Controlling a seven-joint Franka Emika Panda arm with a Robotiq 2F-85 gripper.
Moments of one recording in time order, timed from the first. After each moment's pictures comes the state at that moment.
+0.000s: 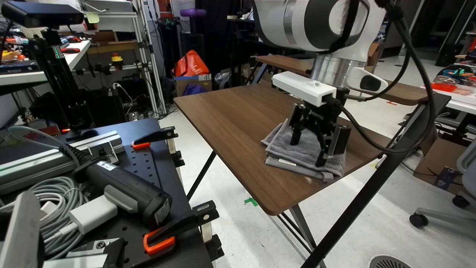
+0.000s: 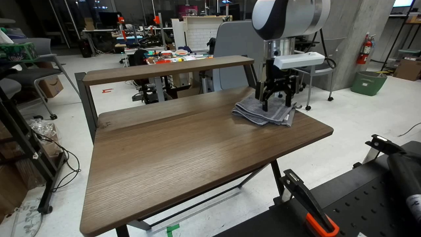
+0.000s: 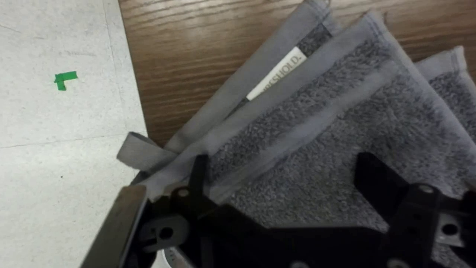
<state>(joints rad) -0.04 0.80 -0.03 -1.70 -0.06 2.34 0.04</state>
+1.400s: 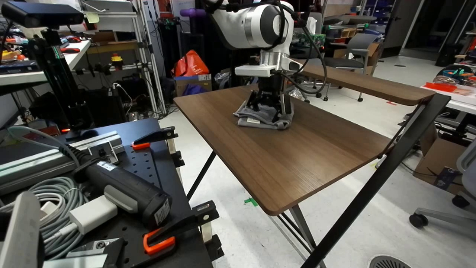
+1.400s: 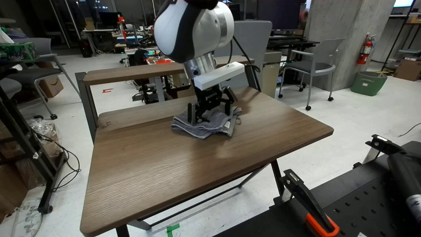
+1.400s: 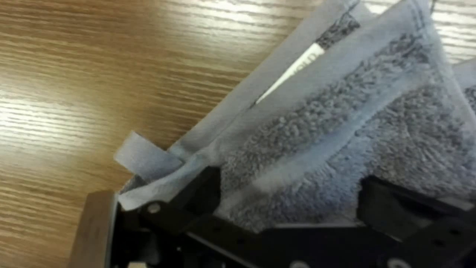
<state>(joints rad) 0.32 1.05 -0.03 -1.28 -0.17 2.06 0.17</state>
